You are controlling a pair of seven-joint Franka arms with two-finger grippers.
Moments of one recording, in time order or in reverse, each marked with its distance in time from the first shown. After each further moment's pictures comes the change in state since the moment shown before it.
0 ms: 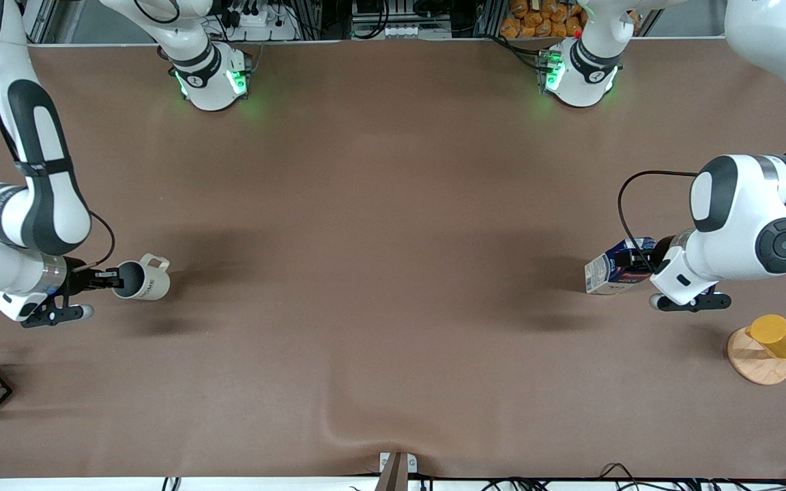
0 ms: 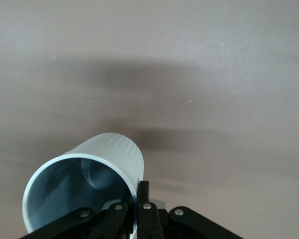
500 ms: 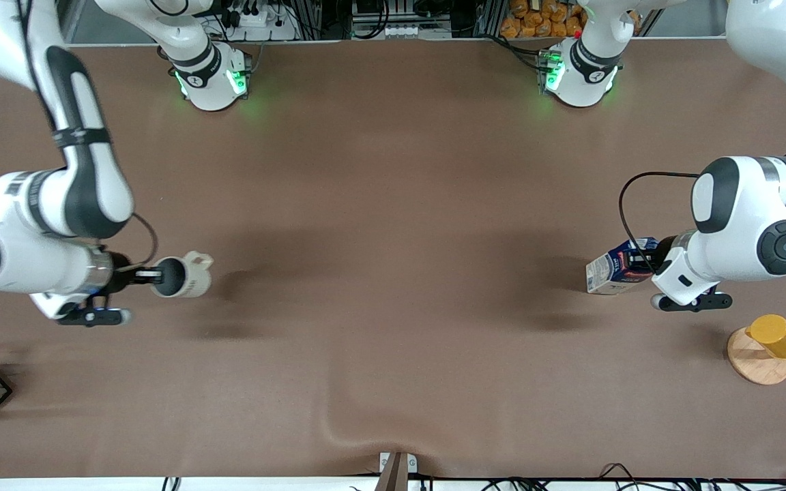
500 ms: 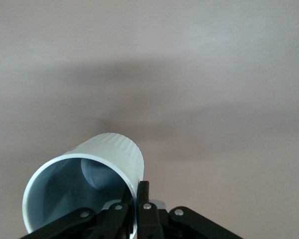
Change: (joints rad) left arm 0.006 0.003 0.000 0.000 0.000 0.000 0.000; right arm 0.228 -0.064 0.009 0.034 0.038 -0.095 0.441
